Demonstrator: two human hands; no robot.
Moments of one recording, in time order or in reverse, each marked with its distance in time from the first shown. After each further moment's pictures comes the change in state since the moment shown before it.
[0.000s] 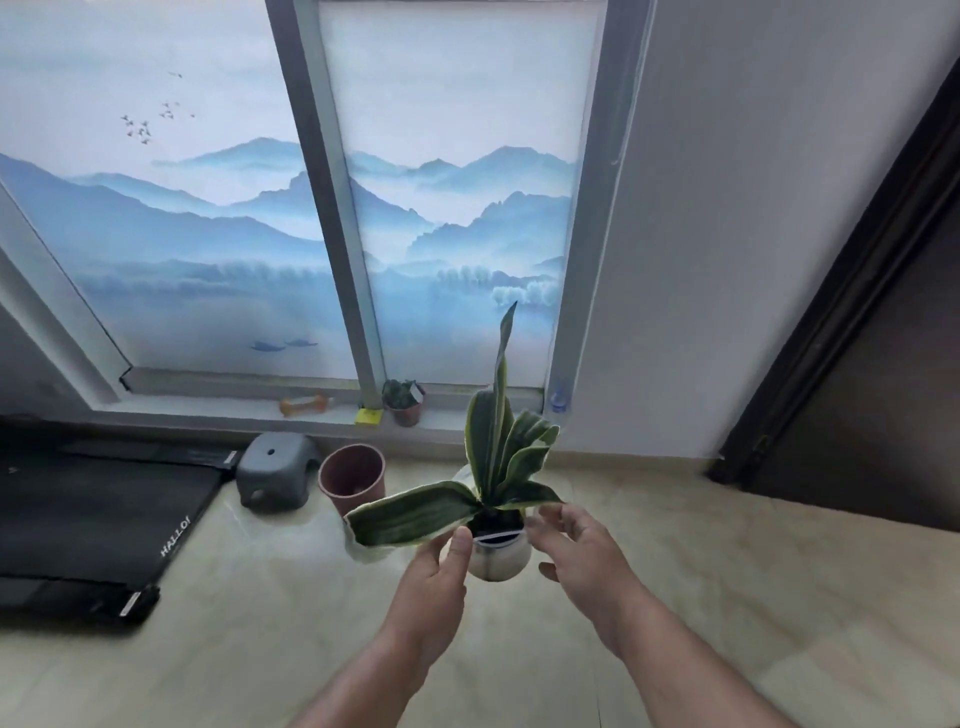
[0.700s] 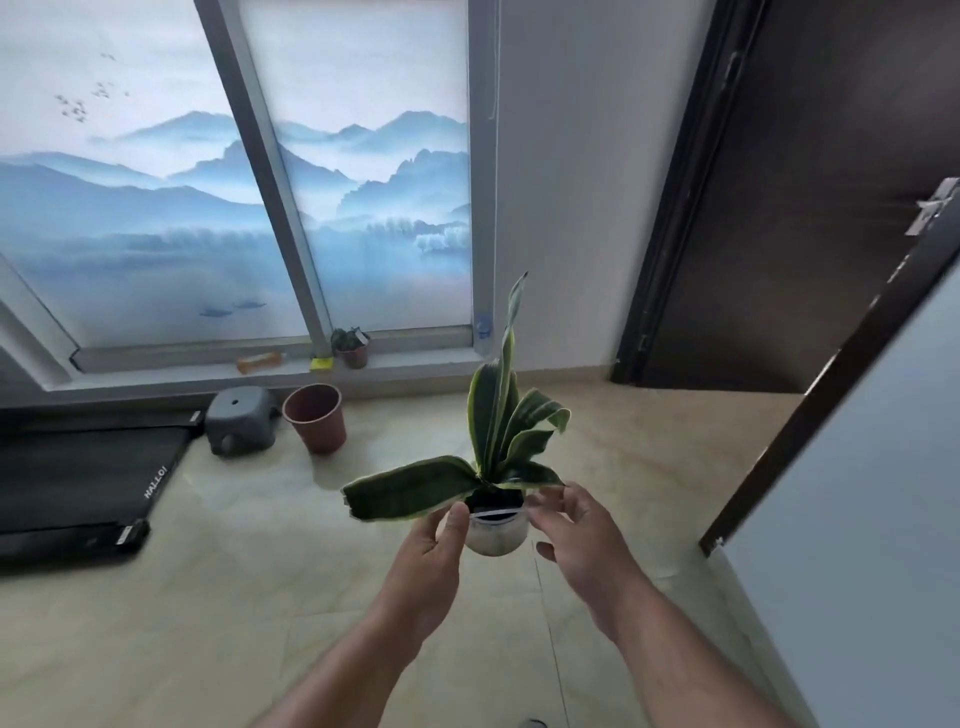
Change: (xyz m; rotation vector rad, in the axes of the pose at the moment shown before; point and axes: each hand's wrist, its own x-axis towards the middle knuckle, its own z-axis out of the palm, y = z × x) left_hand -0.359 -0.102 0.026 0.064 -0.187 0.058; right_hand -0.379 0.138 -0.061 0.037 0.193 -0.027
